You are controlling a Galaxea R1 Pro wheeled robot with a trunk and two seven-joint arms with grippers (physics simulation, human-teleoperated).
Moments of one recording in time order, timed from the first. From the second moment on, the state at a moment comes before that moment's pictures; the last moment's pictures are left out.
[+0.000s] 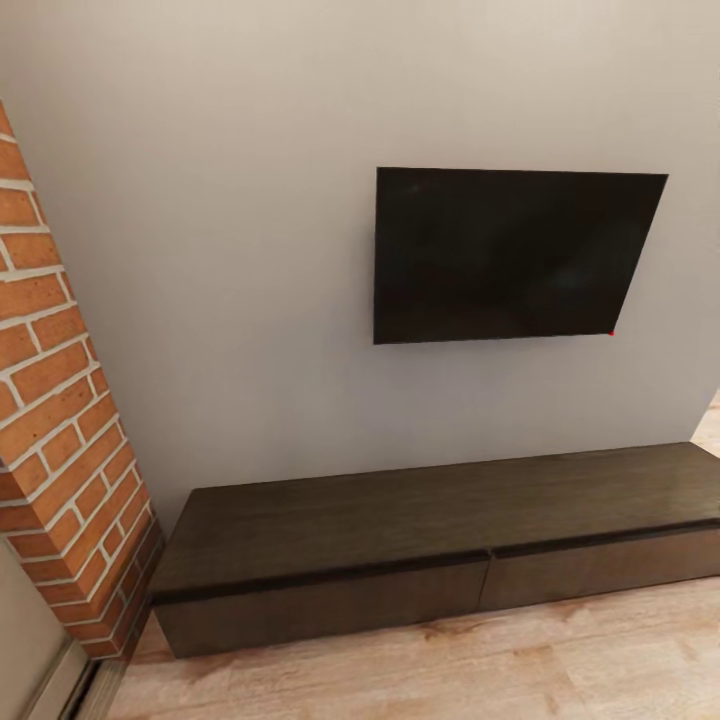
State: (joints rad) left arm 0.00 0.03 -0.06 0.00 -0.01 -0.23 0.00; right arm -0.01 -0.01 0.00 -0.01 0.01 -0.02 0.00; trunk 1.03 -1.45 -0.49
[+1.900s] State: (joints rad) left arm 0.00 0.03 -0.06 0.00 -0.01 -0.23 0.00; right arm -0.01 0.06 0.00 0.01 0.00 -0.02 0.01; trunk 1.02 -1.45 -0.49
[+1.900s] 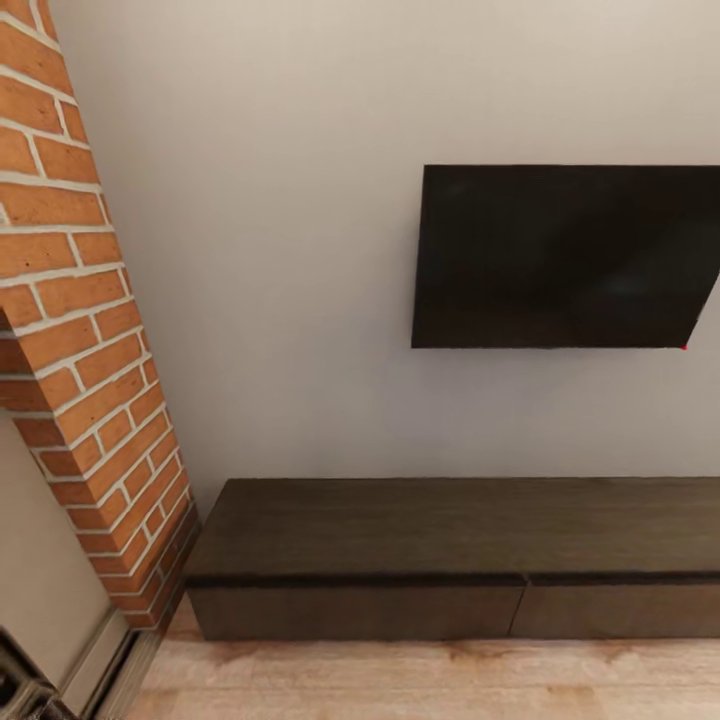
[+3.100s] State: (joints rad) left arm -0.01 0.04 -0.06 0.00 -0.02 -0.23 0.00; right arm -0.01 0.06 -0.04 -0.04 -0.02 -0.06 0.01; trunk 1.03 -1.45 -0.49
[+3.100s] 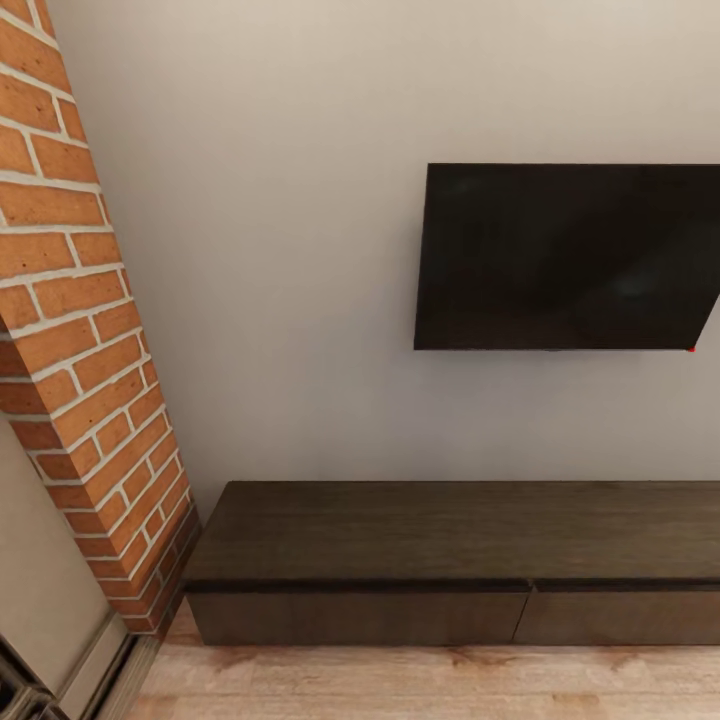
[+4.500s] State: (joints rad) left arm -0.01 0.04 -0.06 0.00 -0.02 -0.23 0.01; right arm -0.17 0.08 -0.27 -0.31 -0.16 -0.02 0.00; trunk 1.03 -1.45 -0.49
